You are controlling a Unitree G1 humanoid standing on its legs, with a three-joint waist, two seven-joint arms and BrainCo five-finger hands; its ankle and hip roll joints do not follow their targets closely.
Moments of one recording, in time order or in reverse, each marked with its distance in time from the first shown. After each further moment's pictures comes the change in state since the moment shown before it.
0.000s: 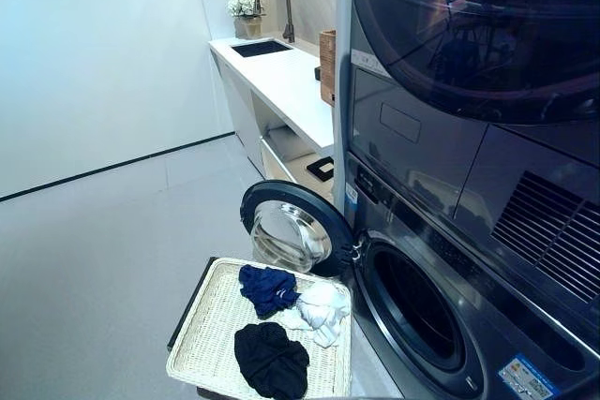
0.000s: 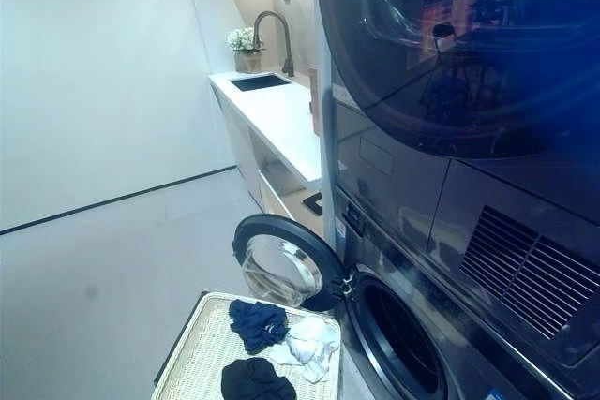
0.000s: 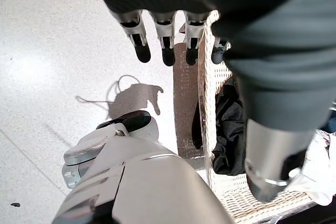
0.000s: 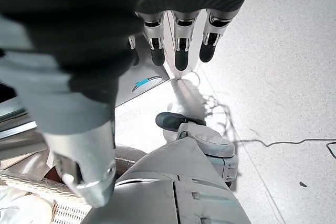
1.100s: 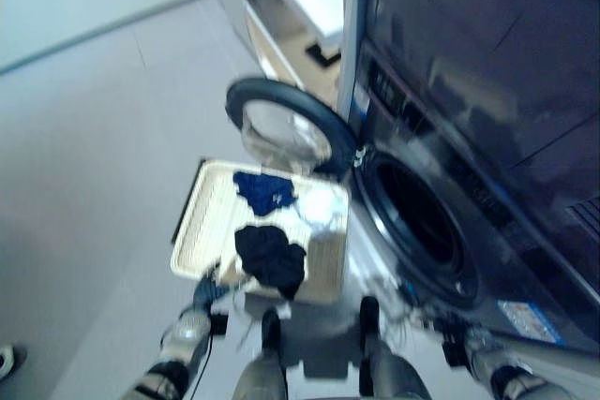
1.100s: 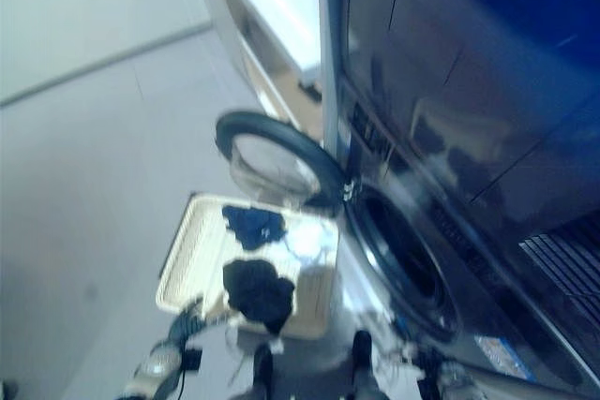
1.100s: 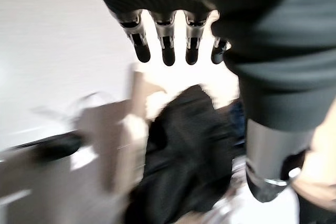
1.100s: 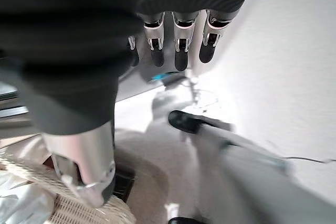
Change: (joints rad) left arm -0.399 0.072 -0.030 -0.259 -0.243 -0.271 0.349; right arm -0.380 -0.057 0.079 -0.139 0.122 -0.121 -0.058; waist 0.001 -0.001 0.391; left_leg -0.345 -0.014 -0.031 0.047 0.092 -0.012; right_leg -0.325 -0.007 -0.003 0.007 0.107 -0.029
